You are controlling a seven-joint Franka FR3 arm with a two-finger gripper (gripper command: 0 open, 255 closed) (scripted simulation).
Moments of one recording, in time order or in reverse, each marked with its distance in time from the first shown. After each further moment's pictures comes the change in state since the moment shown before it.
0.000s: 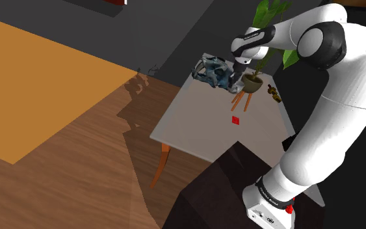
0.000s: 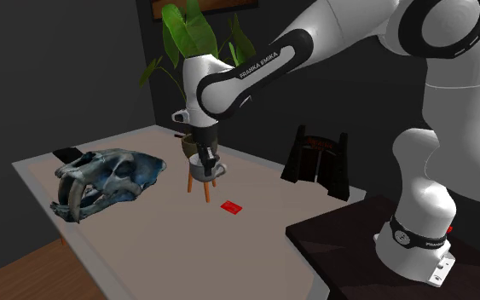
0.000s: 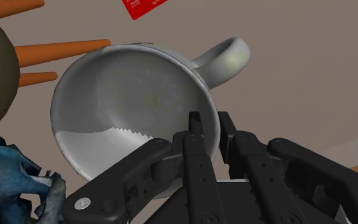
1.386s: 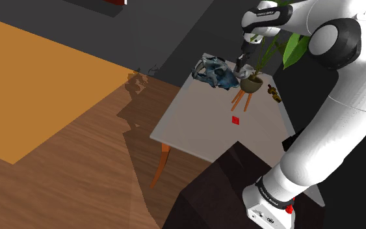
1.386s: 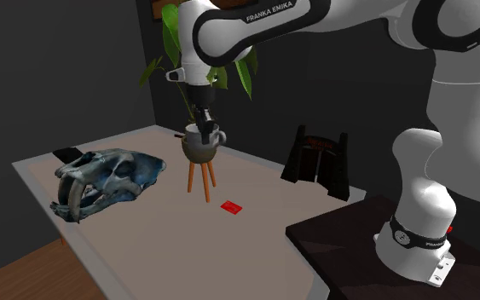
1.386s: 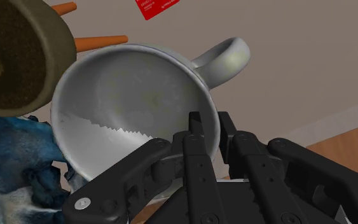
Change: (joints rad) arm 0.007 -0.078 -0.011 0.190 -0.037 -0.263 0.015
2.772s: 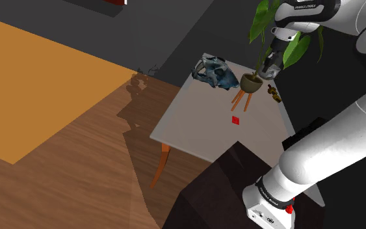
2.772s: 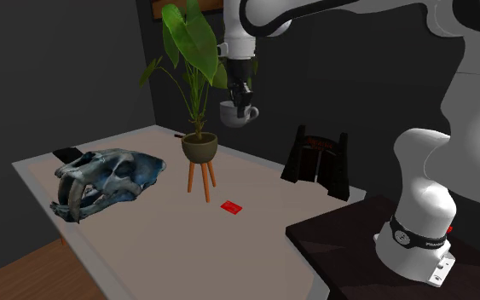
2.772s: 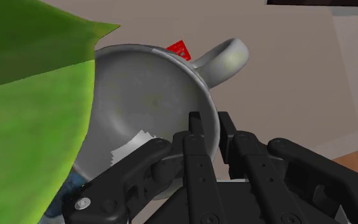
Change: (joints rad) arm -0.060 -0.276 -0.068 -0.163 -0.118 -0.082 -0.106
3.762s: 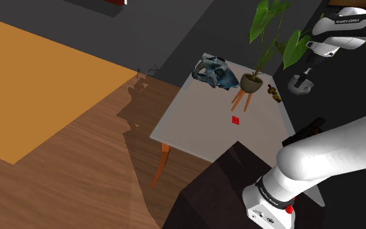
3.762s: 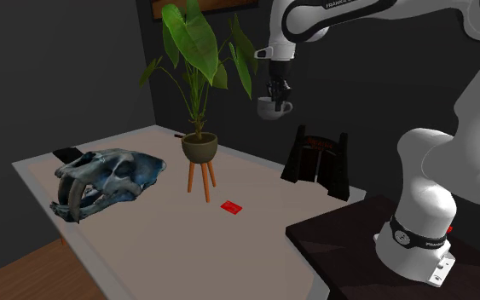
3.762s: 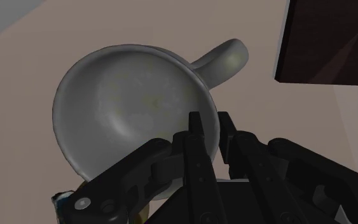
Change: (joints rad) arm -0.133 -0.225 -0.138 -0.199 -0.136 0.026 -0.217
